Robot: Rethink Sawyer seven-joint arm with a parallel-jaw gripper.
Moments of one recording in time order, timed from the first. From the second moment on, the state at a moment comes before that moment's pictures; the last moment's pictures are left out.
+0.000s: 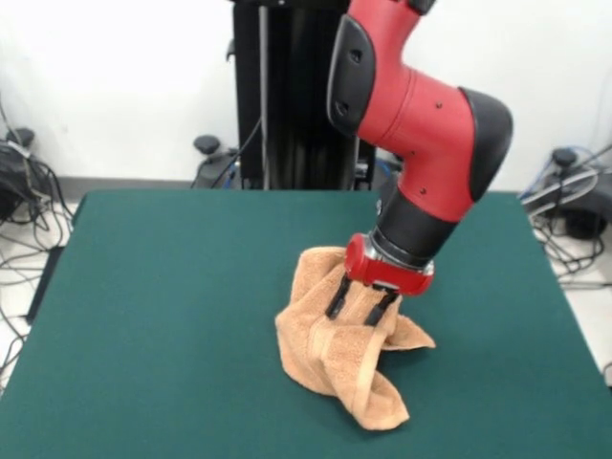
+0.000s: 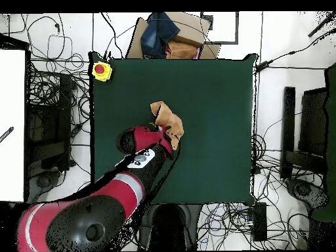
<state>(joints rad) 0.27 -0.02 -0.46 1.40 0.28 0.14 1.58</state>
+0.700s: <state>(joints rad) 0.30 -0.03 -0.43 1.36 0.28 0.12 1.58</state>
